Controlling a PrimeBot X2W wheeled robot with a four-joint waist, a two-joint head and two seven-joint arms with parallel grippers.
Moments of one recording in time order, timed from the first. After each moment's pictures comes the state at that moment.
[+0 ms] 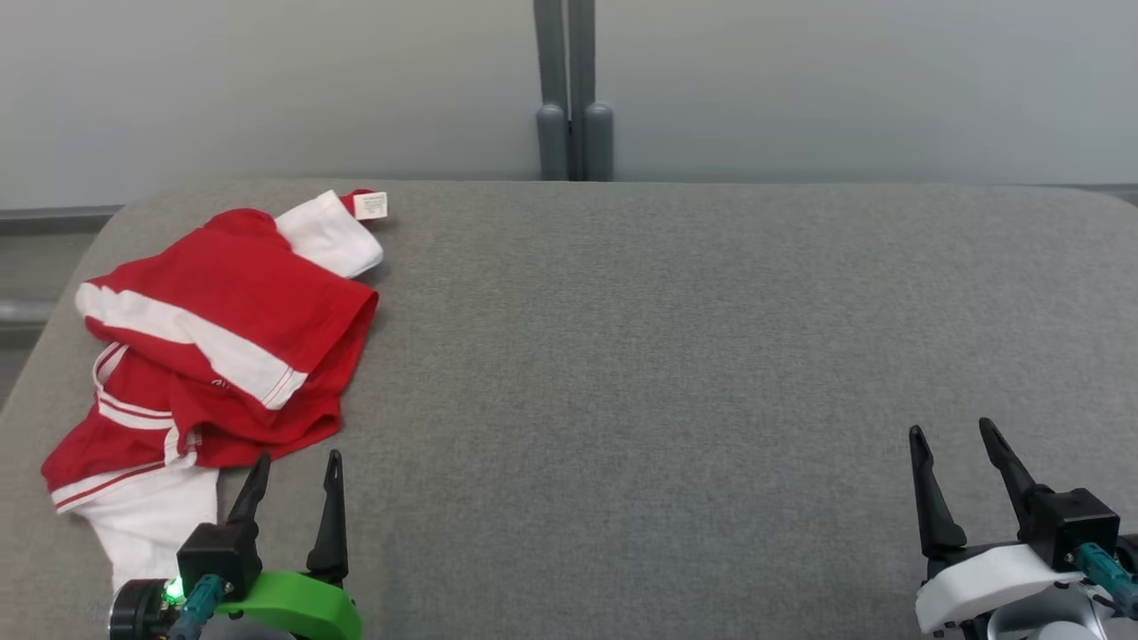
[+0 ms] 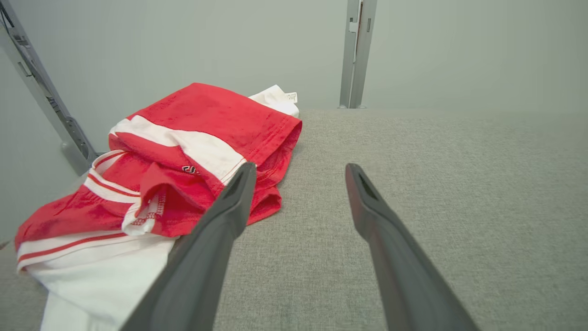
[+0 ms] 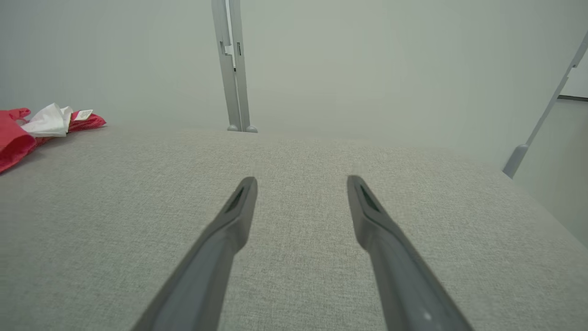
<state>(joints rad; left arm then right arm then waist) -0.05 0.05 0.02 0.36 -0.08 -0.13 -0.26 0.03 -0.12 -0.07 0.19 0.09 0.13 -0.26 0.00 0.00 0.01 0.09</state>
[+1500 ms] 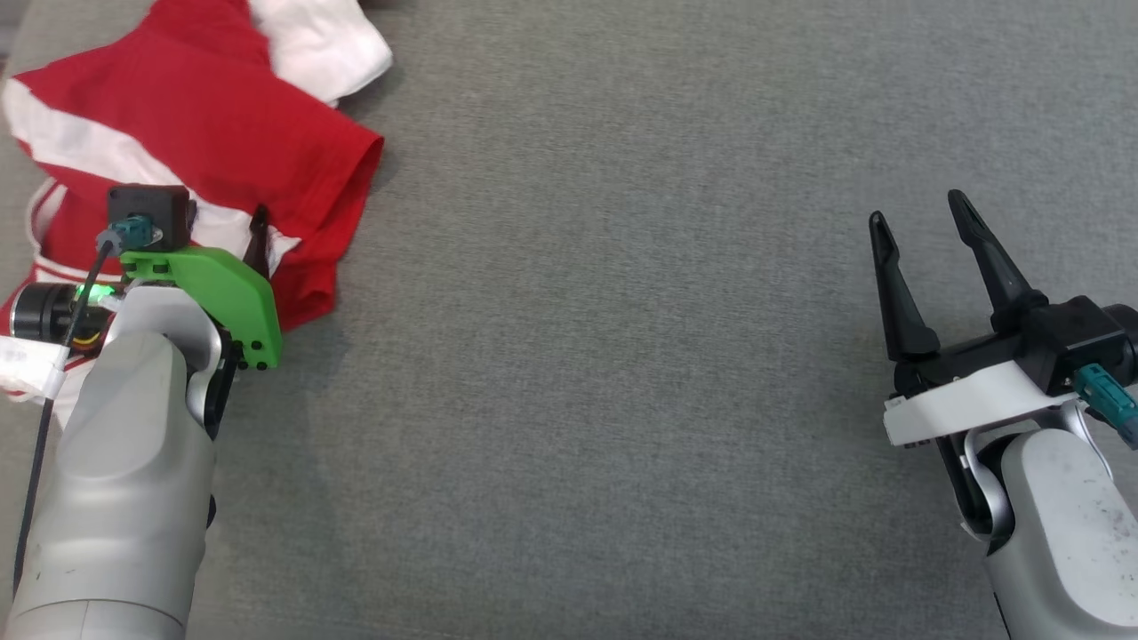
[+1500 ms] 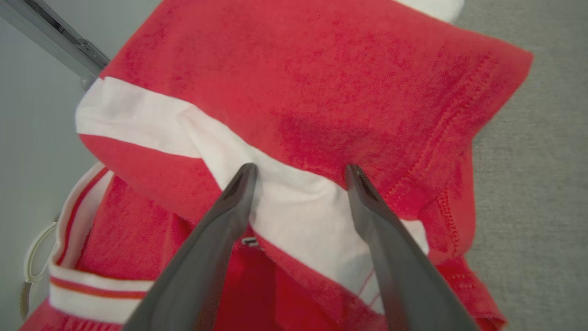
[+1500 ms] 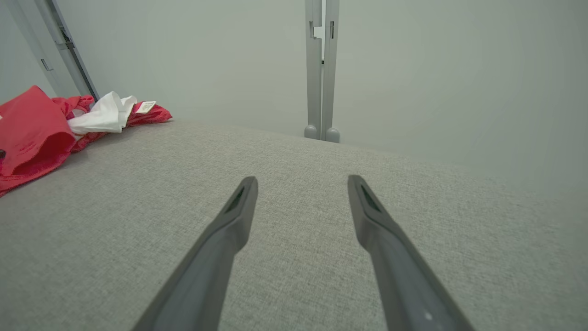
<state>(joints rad) -0.79 0.21 -0.15 0.91 -0.18 -0.12 -0.01 -0.30 -0.21 0.08 0.12 0.13 0.13 -0.26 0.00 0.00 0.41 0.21</state>
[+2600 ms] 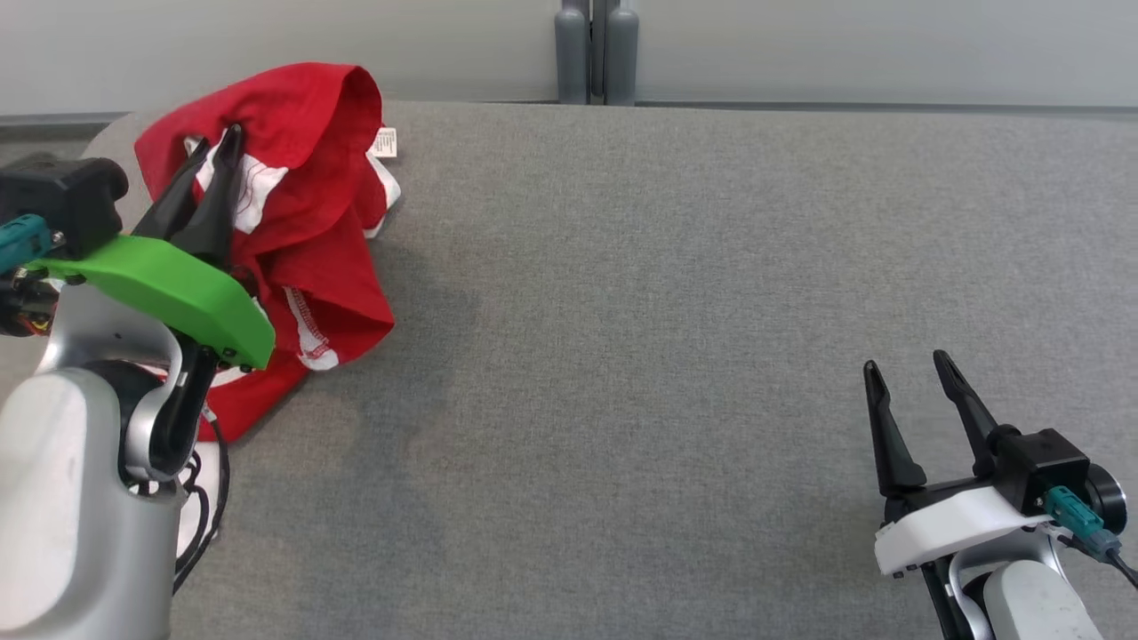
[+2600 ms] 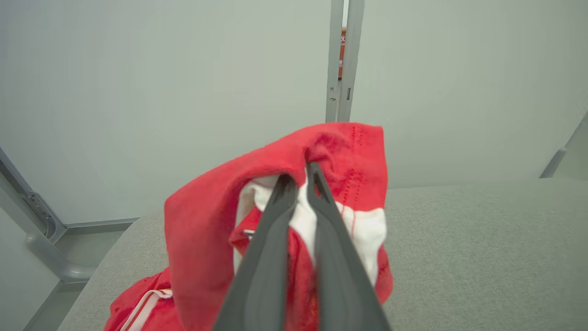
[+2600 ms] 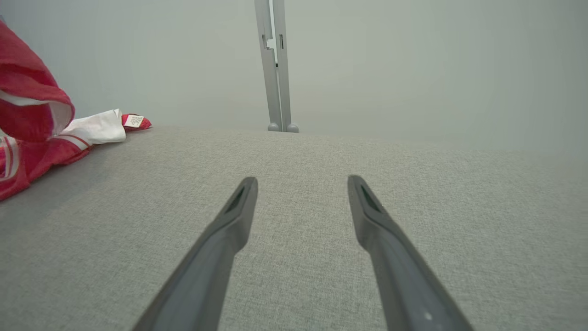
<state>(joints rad) -0.50 0.29 -0.12 0.05 -0.44 -0.12 0.27 -0.07 -0.11 0.02 0.17 0.13 0.13 -0.26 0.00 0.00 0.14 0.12</state>
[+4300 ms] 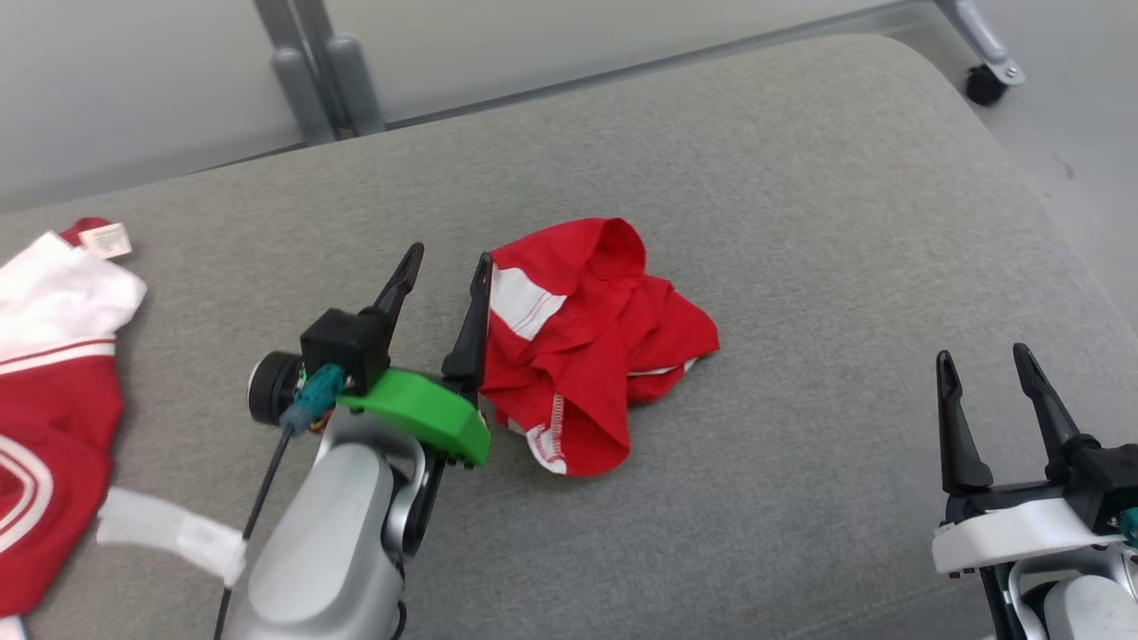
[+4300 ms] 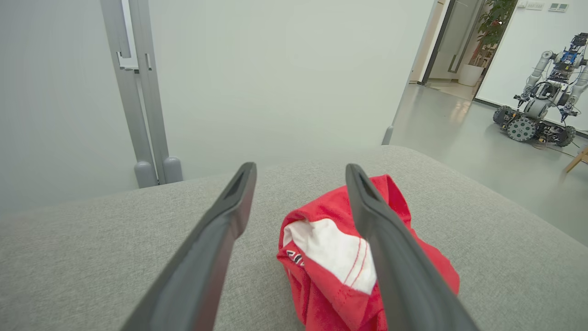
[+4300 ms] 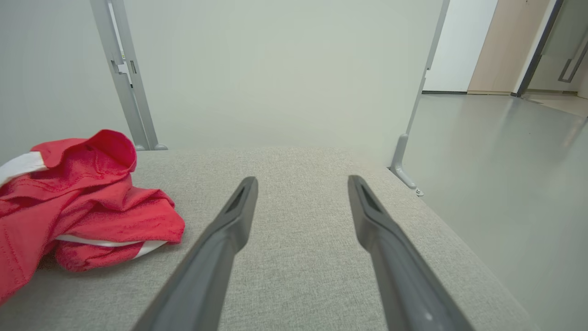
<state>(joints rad) -0.50 0.06 -0.41 0.52 -0.40 -0.04 -0.26 0.00 -0.11 -0.10 0.04 0.09 0.13 -0.26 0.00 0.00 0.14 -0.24</state>
